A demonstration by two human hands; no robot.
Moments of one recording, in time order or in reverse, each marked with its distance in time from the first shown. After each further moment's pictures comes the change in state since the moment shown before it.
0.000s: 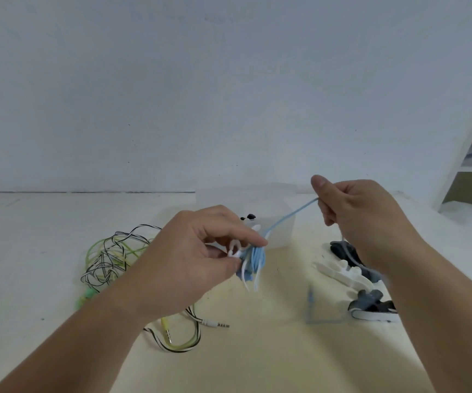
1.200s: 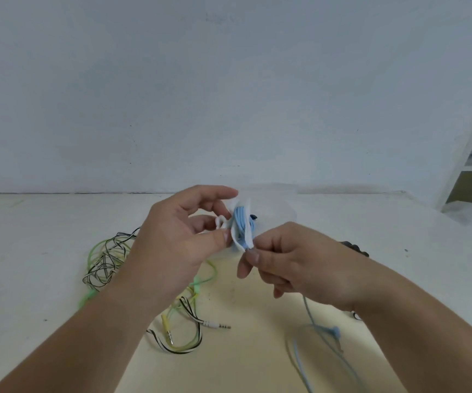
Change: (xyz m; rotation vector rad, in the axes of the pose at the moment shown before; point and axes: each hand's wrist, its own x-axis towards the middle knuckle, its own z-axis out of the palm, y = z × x) left_hand 0.004 -0.001 0.001 -0.246 0.315 -0.054; right_hand -0.029 -0.012 0.039 0.039 -0.763 -0.087
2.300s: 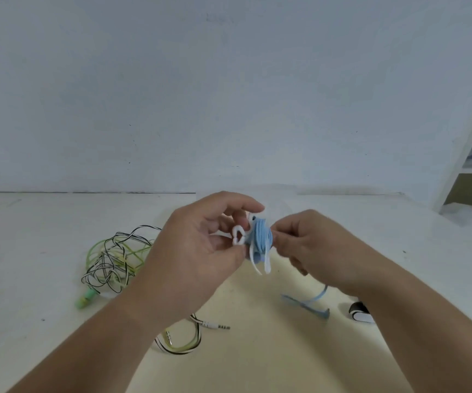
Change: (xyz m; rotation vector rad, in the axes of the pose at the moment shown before) left_hand -0.006 0.001 0.012 0.134 -0.131 0.115; right_hand 0.001 0.002 -0.013 -0.114 0.254 0.063
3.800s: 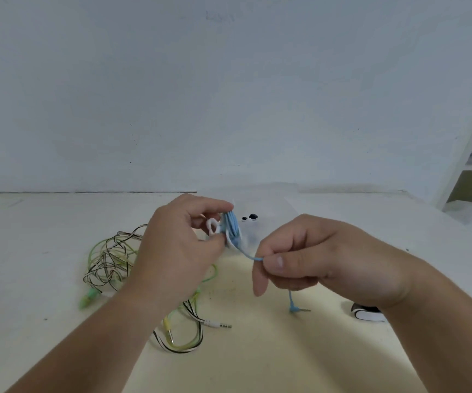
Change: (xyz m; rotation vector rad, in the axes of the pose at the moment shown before) left_hand 0.005 -0.012 -0.008 0.344 0.274 -0.087; right_hand -0.014 -0.007 -0.011 0.346 -0.484 -0.303
